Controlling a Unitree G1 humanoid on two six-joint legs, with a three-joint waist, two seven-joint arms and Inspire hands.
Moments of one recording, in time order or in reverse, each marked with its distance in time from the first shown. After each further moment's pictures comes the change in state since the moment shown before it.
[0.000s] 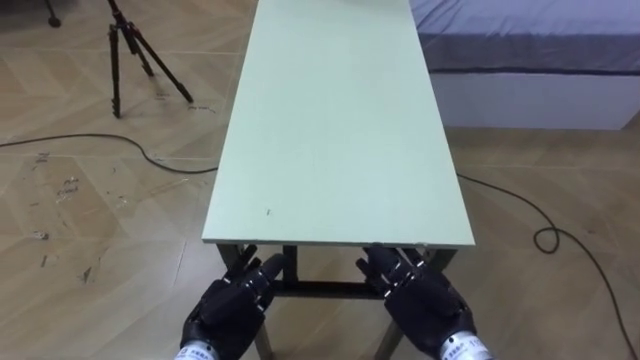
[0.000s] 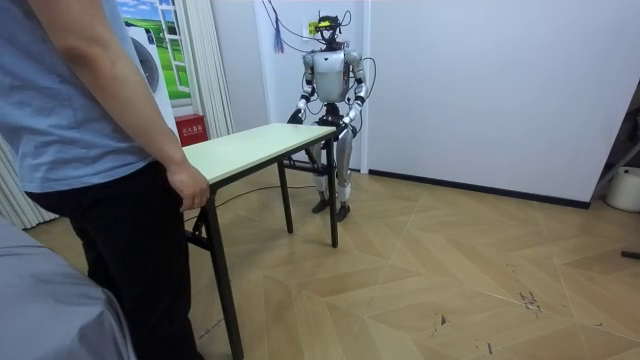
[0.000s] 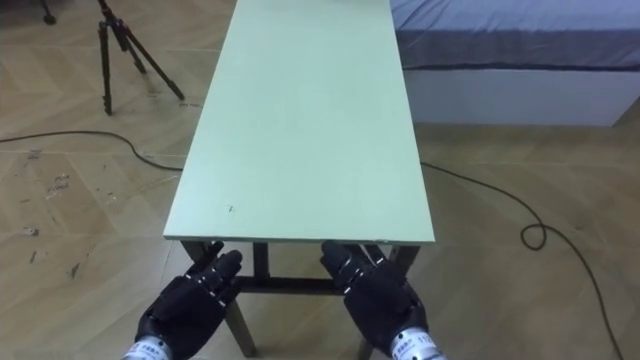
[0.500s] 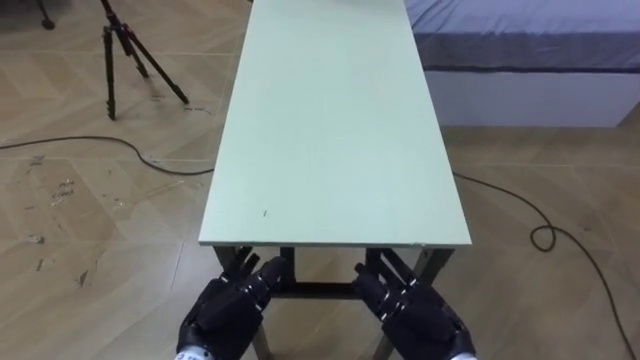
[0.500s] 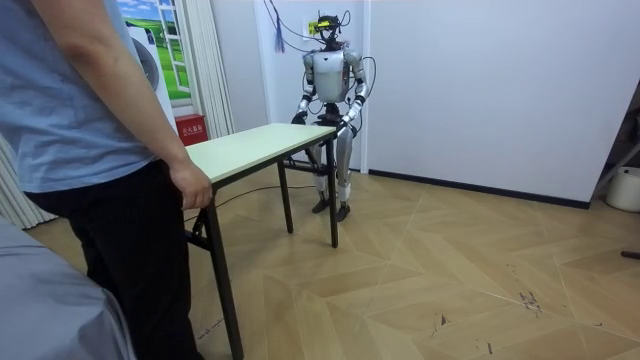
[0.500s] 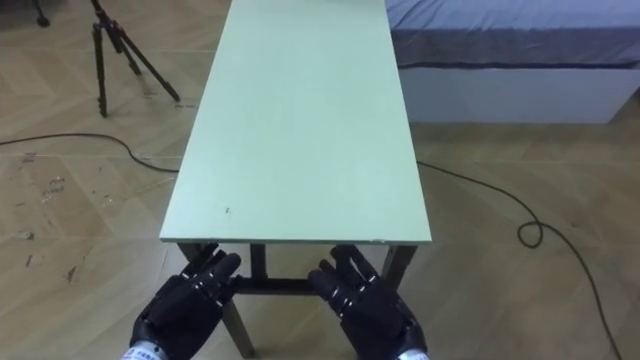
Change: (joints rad) left arm 0.043 0.003 0.000 -0.060 0.039 -0.025 -0.020; right arm 0.061 0.002 0.003 -0.003 -0.177 -0.017 0.066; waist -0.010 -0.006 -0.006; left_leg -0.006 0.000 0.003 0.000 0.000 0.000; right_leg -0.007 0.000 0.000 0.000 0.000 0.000
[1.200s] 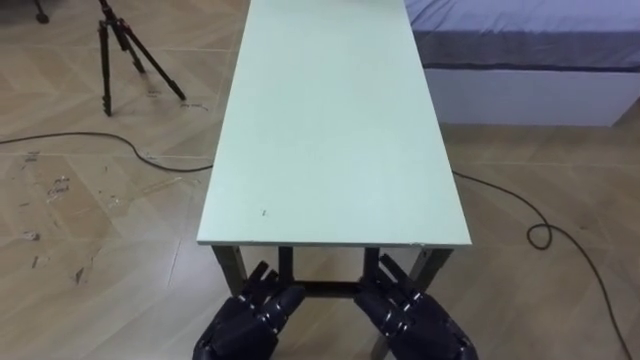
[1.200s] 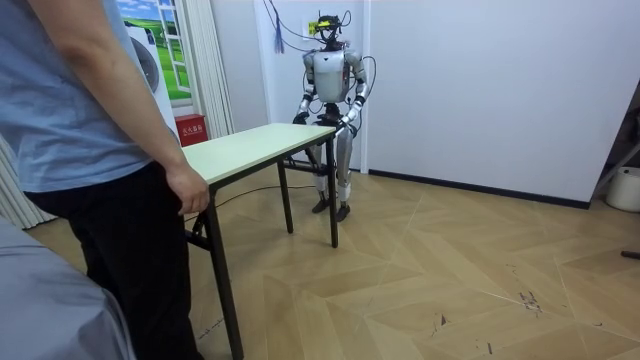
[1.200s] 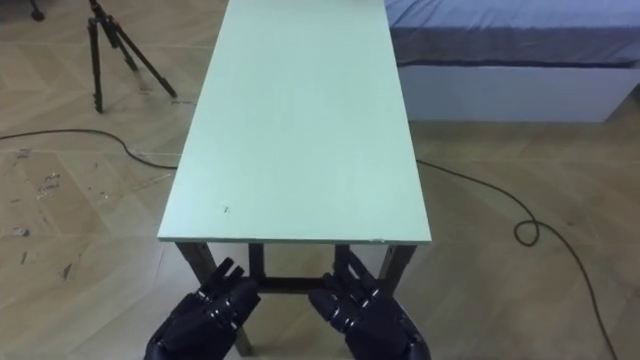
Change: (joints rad) left arm 0.060 0.001 -0.094 -0.014 0.063 -0.055 -0.072; right arm 0.067 0.005 -0.018 -0.008 -0.124 -0.023 0.061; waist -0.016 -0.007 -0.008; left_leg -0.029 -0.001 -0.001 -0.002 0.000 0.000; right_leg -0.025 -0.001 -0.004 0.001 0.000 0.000
